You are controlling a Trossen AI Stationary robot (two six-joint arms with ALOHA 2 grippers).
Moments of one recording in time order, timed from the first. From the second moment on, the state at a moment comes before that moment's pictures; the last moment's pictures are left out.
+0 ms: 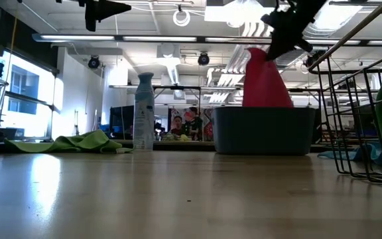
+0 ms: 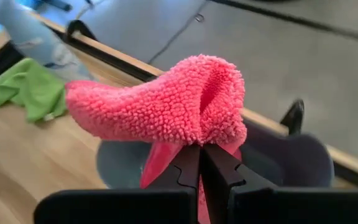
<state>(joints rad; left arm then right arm) 0.11 0.70 0.61 0.19 -0.27 -0.35 -0.71 1.19 1.25 -0.79 0.07 0.31</state>
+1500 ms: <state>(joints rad) 0.11 0.70 0.61 0.19 -0.28 -0.36 -0.72 1.45 1.16 -0.73 -0.03 0.61</state>
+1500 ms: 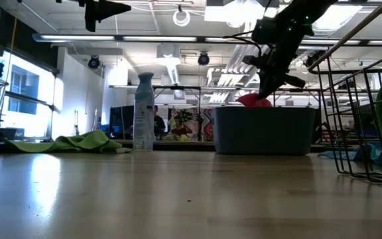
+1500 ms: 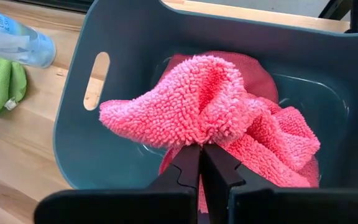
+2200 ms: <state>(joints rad) 0.11 0.70 0.61 0.19 -0.28 -0.36 -0.72 1.45 1.11 -0.71 0.01 0.68</state>
